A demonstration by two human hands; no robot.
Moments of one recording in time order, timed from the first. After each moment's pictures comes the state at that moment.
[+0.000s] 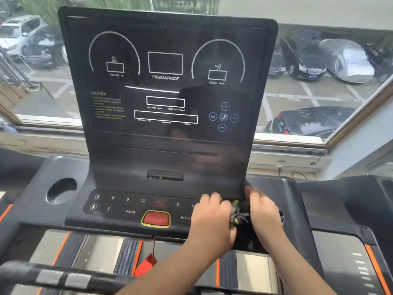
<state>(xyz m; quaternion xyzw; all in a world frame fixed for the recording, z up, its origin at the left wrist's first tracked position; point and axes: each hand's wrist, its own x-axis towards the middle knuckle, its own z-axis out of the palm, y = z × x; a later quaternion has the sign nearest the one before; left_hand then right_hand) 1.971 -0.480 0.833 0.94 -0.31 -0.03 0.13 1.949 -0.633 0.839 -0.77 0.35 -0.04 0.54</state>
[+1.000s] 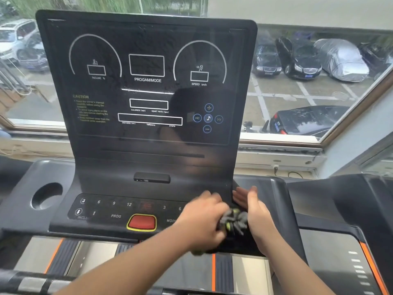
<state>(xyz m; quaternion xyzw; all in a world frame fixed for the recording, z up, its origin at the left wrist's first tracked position) 2.000 -0.490 0.835 0.88 -0.44 -0.06 0.15 1.947 -0.658 0.819 -0.65 0.32 -0.01 0.68</state>
